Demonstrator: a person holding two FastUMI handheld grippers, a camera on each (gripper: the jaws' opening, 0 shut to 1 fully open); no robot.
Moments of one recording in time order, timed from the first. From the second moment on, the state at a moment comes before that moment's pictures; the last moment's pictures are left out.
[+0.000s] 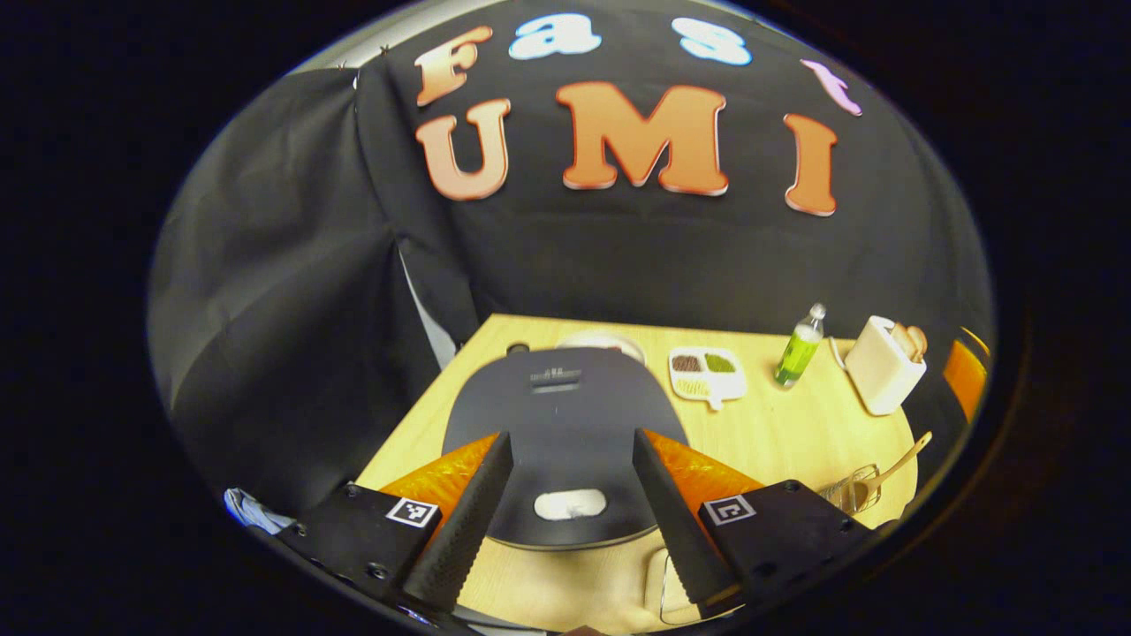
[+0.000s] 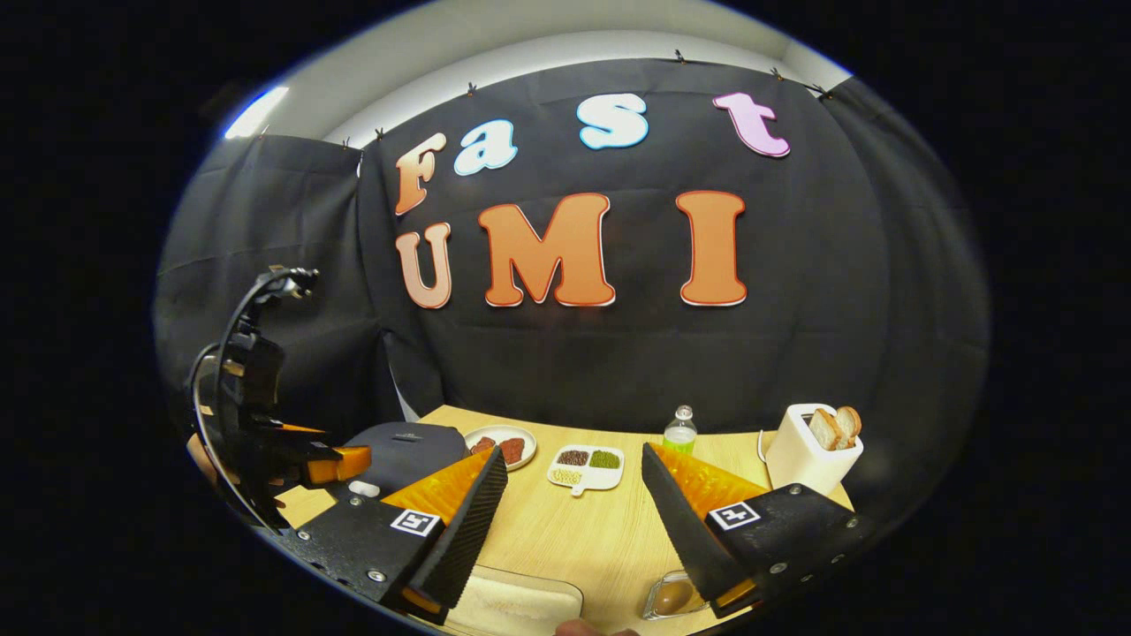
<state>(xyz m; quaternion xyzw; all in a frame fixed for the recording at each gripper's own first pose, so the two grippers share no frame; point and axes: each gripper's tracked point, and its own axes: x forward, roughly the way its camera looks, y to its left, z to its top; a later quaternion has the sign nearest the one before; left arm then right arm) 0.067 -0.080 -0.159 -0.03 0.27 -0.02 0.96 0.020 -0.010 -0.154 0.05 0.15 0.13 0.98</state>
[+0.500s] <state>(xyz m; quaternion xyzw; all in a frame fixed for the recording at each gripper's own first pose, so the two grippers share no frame) 0.048 -0.054 -0.027 -0.03 0.06 -0.02 1.00 0.027 -0.003 -0.077 0.07 0.06 0.13 0.99</state>
